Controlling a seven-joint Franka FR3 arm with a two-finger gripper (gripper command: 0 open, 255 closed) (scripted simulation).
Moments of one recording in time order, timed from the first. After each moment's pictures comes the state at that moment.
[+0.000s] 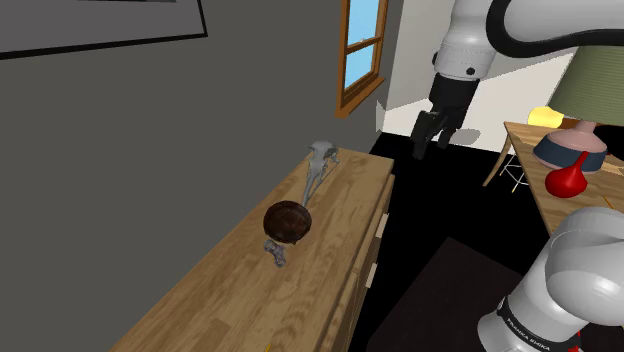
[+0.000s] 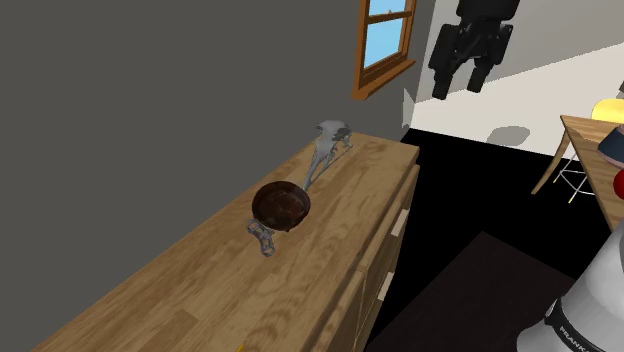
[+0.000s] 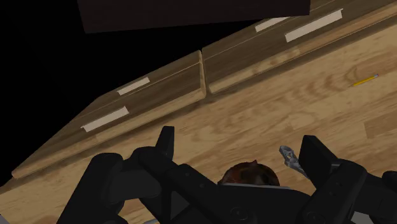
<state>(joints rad) -0.02 -0.82 0.05 -2.39 0.06 1.62 0.16</state>
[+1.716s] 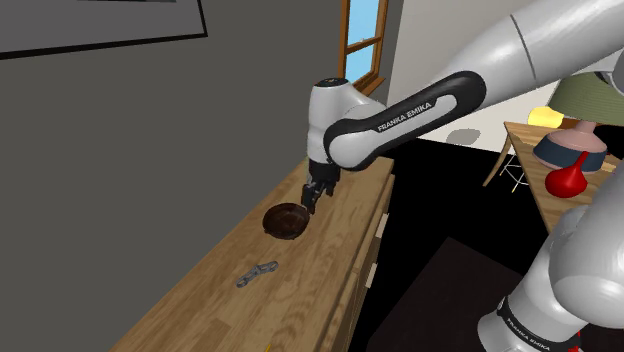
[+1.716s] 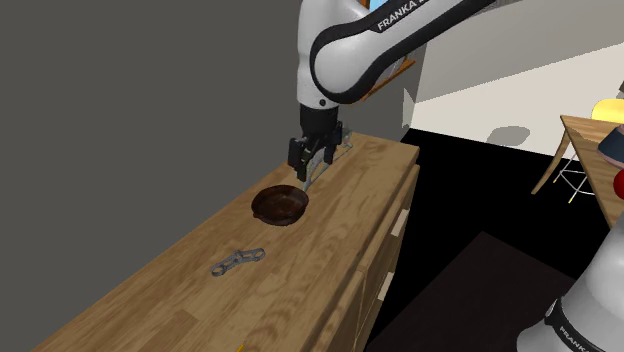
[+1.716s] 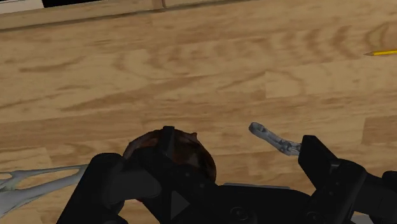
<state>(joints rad) 0.07 -0.02 0.23 -2.22 -0.03 2.27 0.15</state>
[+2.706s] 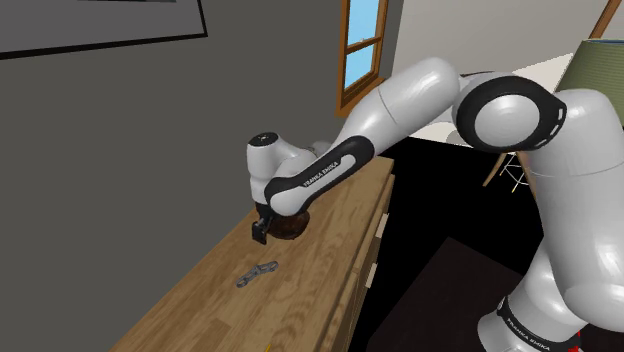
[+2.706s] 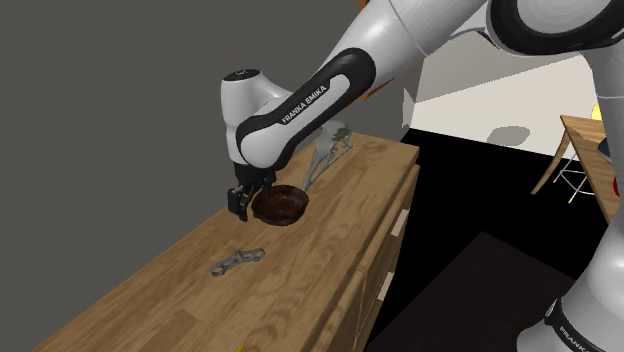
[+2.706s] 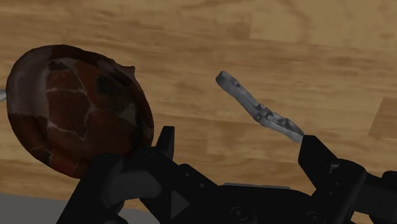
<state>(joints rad) 0.20 0.55 0.24 -1.76 -0.25 2.37 0.20</state>
